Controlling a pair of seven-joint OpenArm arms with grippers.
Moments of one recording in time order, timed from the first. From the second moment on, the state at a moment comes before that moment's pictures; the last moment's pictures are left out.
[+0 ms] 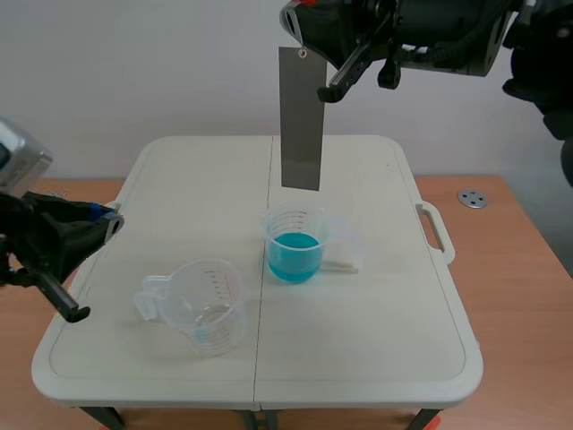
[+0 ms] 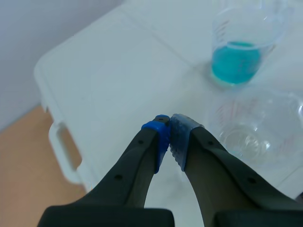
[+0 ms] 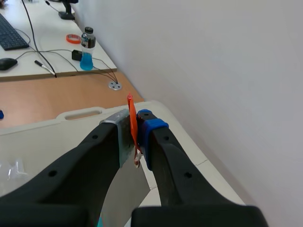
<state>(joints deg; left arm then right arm) 21.8 -32.3 -2.4 103.0 -11.0 -29.5 2.7 18.8 20.2 -13.6 96.5 19.0 44.1 -11.4</state>
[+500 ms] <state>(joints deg) 5.6 -32.1 17.7 97.2 -10.7 -29.5 4.5 19.0 20.2 -13.6 94.3 19.0 45.3 -10.0</state>
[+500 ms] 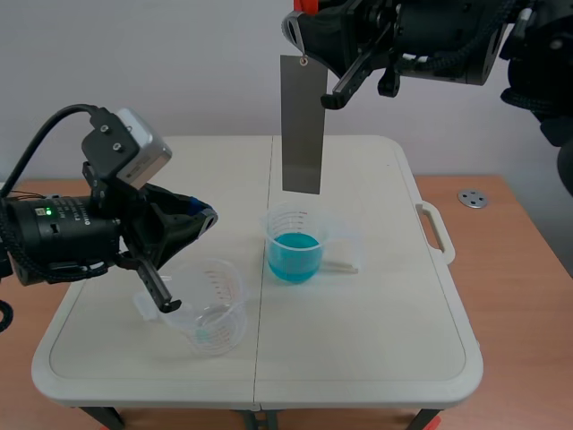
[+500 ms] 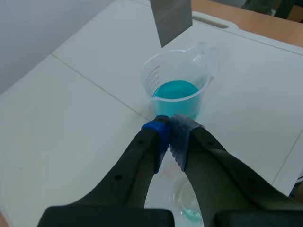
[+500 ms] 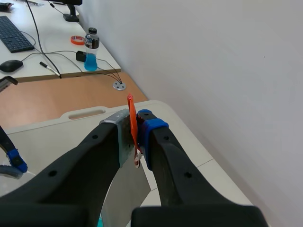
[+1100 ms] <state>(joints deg) -9.9 -20.8 26.4 81.2 -4.0 -28.9 4.4 19.0 20.2 -13.6 94.3 19.0 45.3 -10.0</state>
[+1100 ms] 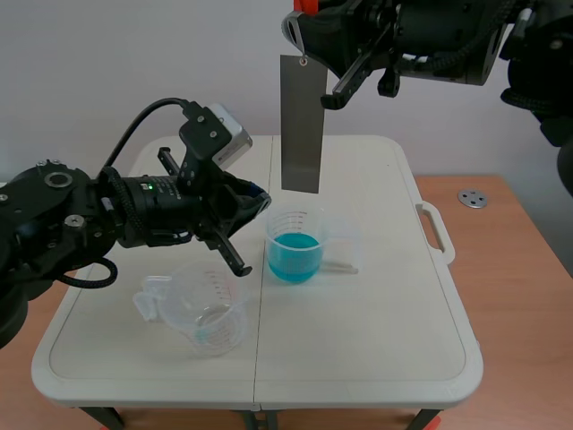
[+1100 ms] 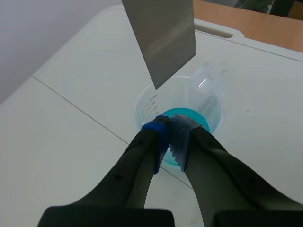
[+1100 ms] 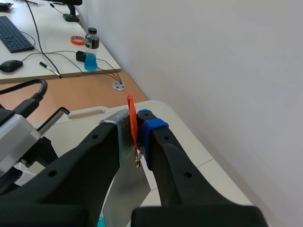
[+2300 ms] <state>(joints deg) 3.8 -37.8 18.1 90.3 -14.8 -24.0 2.0 19.0 20.1 -13.6 94.3 19.0 45.3 -10.2</state>
